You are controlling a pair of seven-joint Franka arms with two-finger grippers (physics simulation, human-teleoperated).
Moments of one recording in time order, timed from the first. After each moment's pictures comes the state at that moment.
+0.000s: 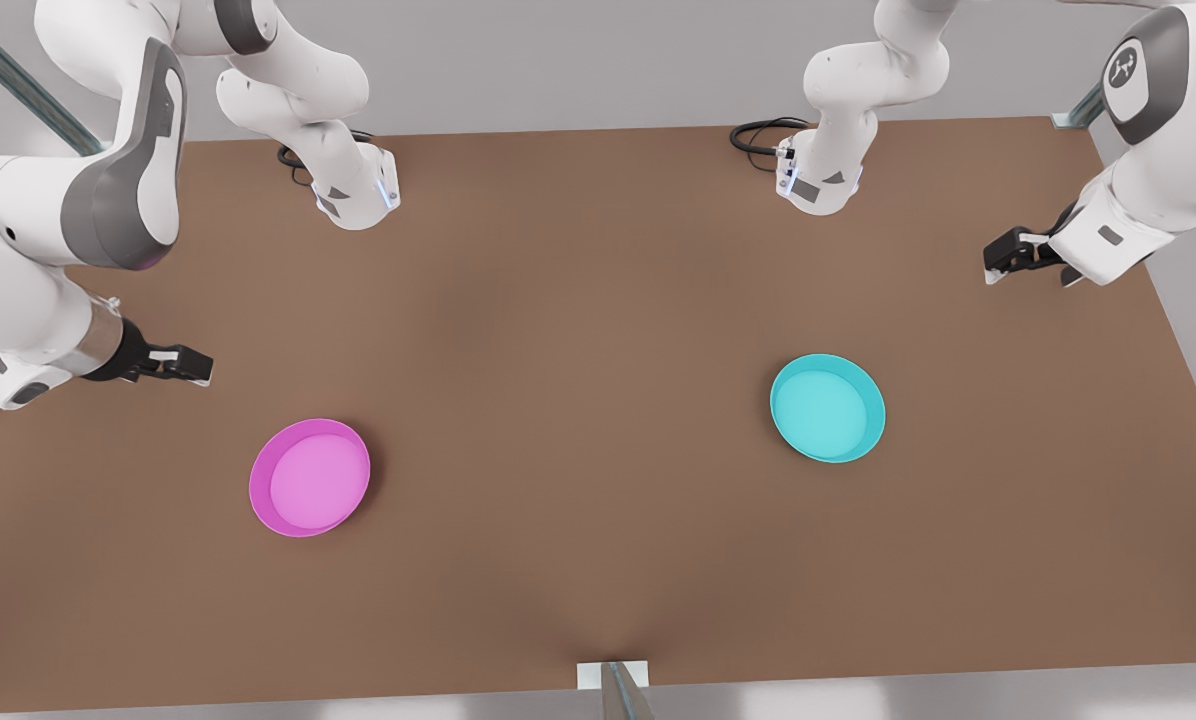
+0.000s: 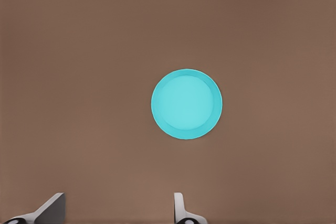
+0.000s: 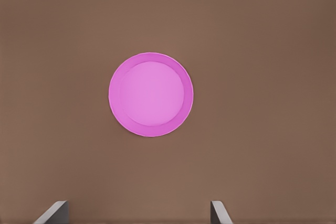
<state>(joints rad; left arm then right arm) 0.09 0.09 -0.13 -1.29 0.05 1.28 0.07 0.15 0.23 -0.19 -1.30 0.00 1.43 0.05</state>
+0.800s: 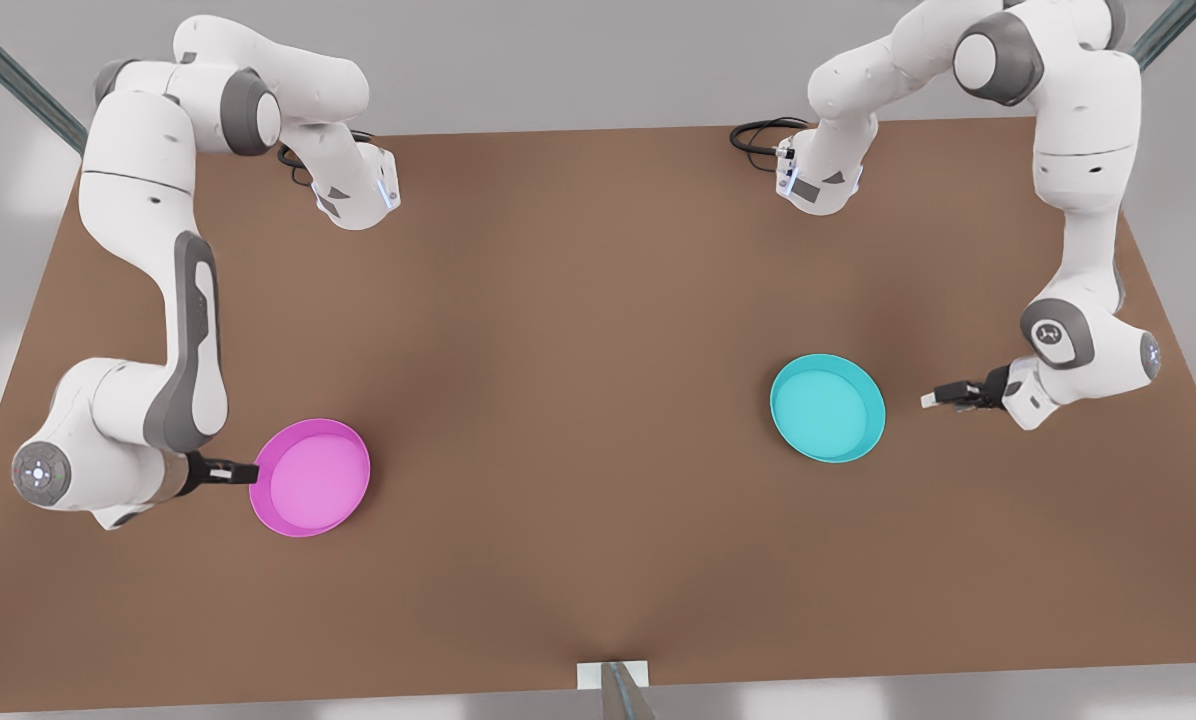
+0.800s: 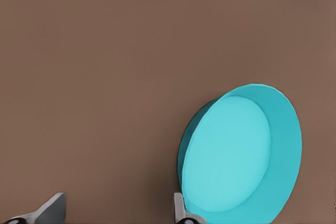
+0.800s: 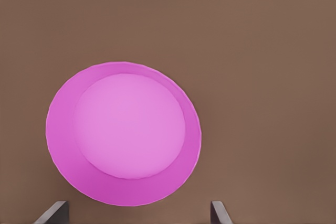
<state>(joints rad) 0.38 0.47 -0.07 -1.95 -0.45 2.14 0.63 0.02 0.61 -0.19 -1.37 0.14 1.73 -0.03</state>
